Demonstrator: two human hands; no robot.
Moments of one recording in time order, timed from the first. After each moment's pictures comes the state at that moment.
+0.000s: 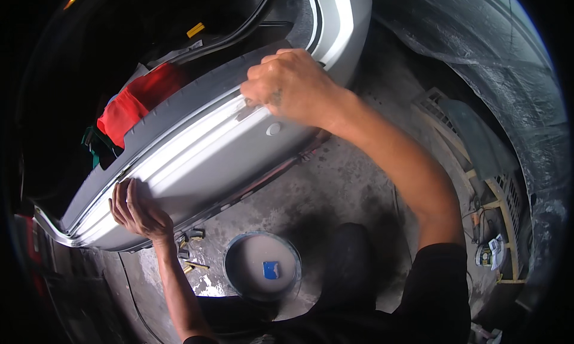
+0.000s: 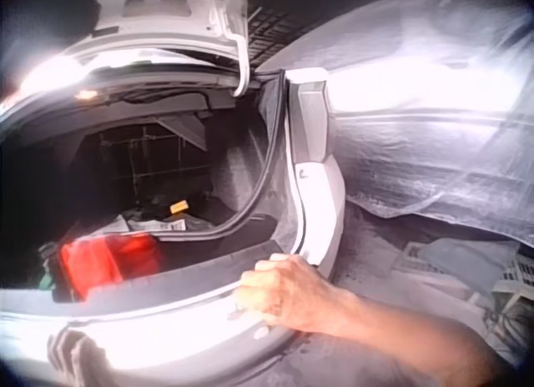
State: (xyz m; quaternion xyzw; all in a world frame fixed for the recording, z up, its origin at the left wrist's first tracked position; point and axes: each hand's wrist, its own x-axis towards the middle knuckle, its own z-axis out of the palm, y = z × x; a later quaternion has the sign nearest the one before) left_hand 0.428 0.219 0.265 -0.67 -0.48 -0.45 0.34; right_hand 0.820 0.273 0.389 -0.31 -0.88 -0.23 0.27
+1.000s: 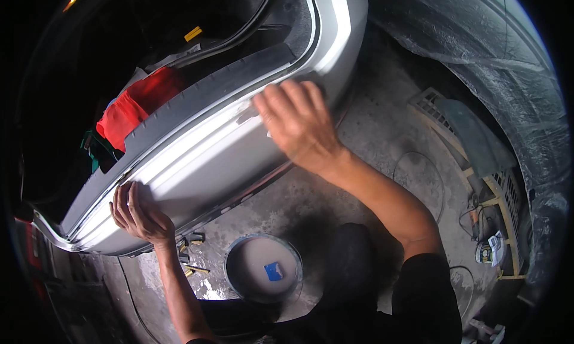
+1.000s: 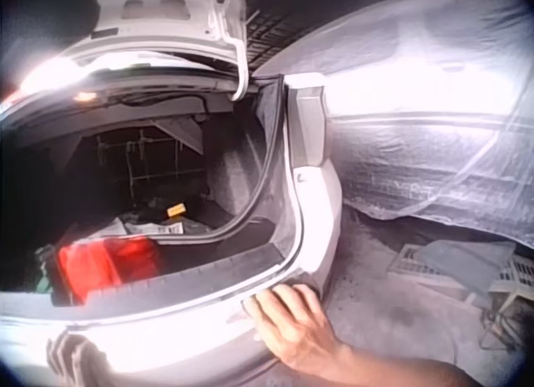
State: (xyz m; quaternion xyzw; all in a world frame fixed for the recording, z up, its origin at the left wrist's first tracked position) left_hand 0.428 0.219 0.266 -0.67 -0.48 -0.45 0.35; right_hand 0.800 0.227 0.327 -0.41 -0.76 -0.38 0.32
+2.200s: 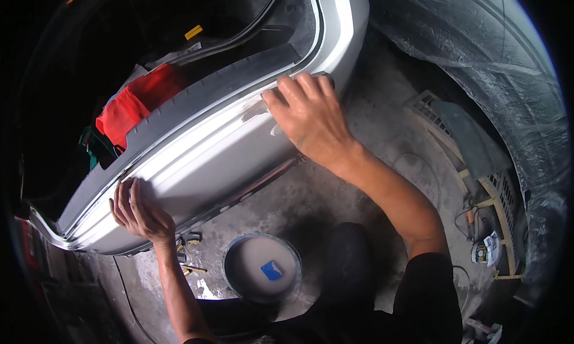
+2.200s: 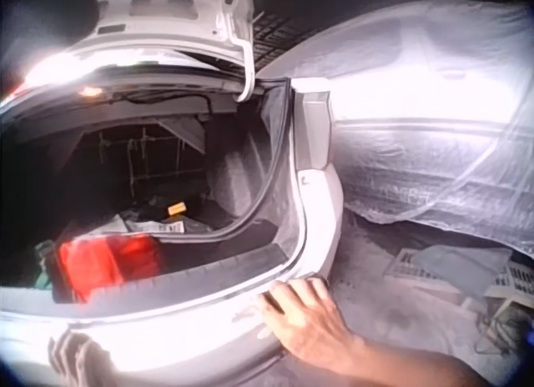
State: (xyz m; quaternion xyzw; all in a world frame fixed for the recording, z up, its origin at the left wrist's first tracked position) left_hand 0.429 0.218 0.268 -0.67 -0.47 -0.46 0.34; right_hand 0.805 0.221 0.344 -0.42 -0.78 -0.37 0.27
